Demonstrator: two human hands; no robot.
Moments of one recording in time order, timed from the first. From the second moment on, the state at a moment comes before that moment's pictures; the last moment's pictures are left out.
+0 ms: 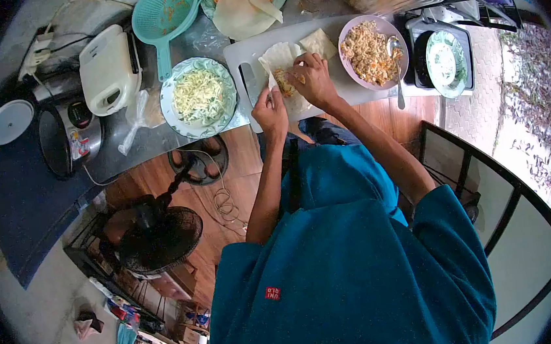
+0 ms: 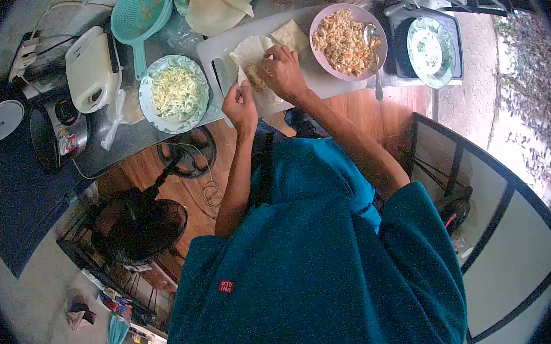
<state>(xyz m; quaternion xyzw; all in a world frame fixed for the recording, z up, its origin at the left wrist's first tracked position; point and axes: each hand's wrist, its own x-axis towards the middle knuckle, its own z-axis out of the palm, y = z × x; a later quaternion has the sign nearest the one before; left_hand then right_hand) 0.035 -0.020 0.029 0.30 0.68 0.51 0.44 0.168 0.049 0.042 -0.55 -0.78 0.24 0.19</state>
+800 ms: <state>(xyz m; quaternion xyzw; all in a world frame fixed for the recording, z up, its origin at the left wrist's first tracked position) 0.038 -0.020 0.035 0.34 0.69 0.51 0.39 0.170 0.043 0.049 -0.47 -0.85 0.16 0.16</state>
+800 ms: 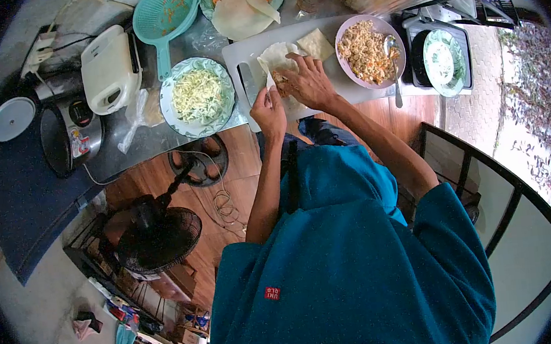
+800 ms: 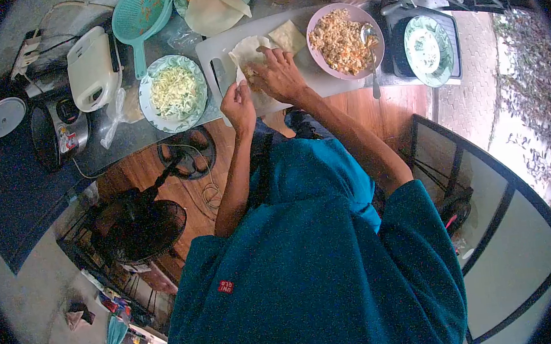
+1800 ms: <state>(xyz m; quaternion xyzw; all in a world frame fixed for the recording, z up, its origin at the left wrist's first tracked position) 0.033 -0.019 0.041 0.32 0.69 0.48 0.44 0.159 -0.002 0.055 -0.54 -0.82 0.14 0.10</state>
